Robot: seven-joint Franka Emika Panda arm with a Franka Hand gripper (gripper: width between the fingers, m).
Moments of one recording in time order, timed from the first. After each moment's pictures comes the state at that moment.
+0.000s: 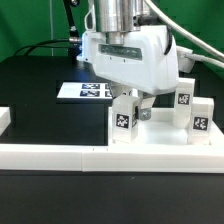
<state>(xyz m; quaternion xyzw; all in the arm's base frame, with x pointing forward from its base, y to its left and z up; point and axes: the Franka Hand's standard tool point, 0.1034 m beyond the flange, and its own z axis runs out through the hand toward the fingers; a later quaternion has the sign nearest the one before) 0.607 0.013 0.065 -0.86 0.50 -0.03 0.06</state>
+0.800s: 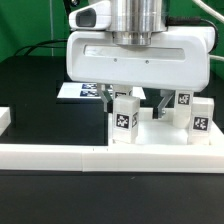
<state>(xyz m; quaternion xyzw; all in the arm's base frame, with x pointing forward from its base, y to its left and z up) 0.622 0.017 0.068 -0.98 0.22 -0.04 0.02</state>
